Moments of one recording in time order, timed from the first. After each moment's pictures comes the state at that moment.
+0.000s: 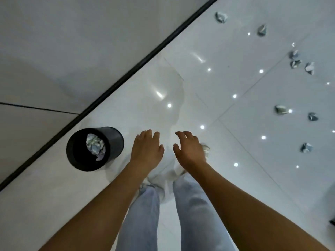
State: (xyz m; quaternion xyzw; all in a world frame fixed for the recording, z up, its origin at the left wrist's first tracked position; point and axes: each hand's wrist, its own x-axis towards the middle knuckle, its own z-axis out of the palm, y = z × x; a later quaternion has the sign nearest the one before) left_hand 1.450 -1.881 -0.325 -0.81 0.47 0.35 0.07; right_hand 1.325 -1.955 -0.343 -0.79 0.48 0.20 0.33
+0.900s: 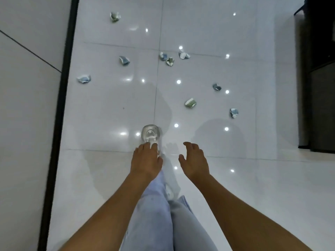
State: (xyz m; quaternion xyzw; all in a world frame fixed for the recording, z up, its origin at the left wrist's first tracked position) left_hand 1.145 -2.287 -0.292 -0.59 0.72 0.32 0.18; right_hand 0.984 -2.249 -0.306 -0.51 0.77 0.05 0.39
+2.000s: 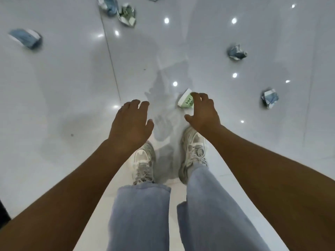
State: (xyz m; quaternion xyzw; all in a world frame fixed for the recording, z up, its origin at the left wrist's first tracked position) left_hand 0.995 -2.610 -0.638 -0.49 0.78 0.32 0.23; right_hand 0.800 -2.542 -0.700 -0.45 0.79 0.09 0.41
